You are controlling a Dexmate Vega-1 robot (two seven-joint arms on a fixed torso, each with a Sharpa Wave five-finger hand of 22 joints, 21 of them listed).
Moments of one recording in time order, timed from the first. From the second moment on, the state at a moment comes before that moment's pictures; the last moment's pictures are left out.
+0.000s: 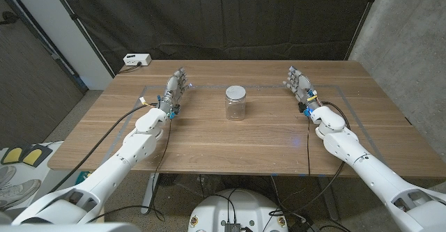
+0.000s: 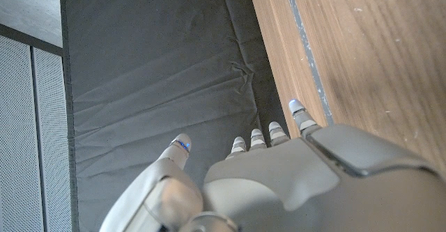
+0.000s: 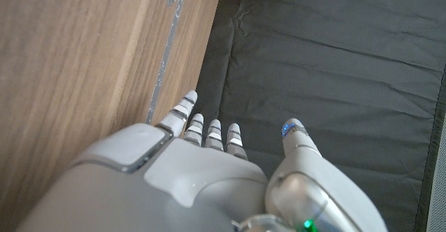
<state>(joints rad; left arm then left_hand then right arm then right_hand) 0.82 0.51 0.38 -1.28 -0.65 -0.29 -0.05 0.05 0.08 0.57 0.14 0.21 -0.17 -0.07 0.19 0.17 -0.17 -0.02 0.22 0.19 -0.16 0.06 0.20 0.17 -0.17 0.18 0.57 0.18 -0.85 -0.50 -0.34 -1.31 0.63 0.28 0.04 0.25 0.13 0.42 -0.10 0.17 0.00 -0.03 0.19 0.18 -0.05 0.04 0.19 0.19 -0.07 0.08 0.20 0.19 0.18 0.05 0.19 0.17</state>
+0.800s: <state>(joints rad) 0.73 0.52 0.46 -1.15 -0.61 -0.35 -0.20 0.24 -0.02 0.56 -0.08 0.19 -0.17 -0.05 0.20 0.17 -0.14 0.01 0.23 0.19 -0.07 0.05 0.20 0.17 -0.17 0.18 0.55 0.18 -0.91 -0.44 -0.24 -1.37 0.54 0.21 0.06 0.25 0.13 0.42 -0.10 0.17 0.01 -0.04 0.19 0.18 -0.04 0.05 0.20 0.19 -0.06 0.10 0.20 0.19 0.18 0.06 0.19 0.17</state>
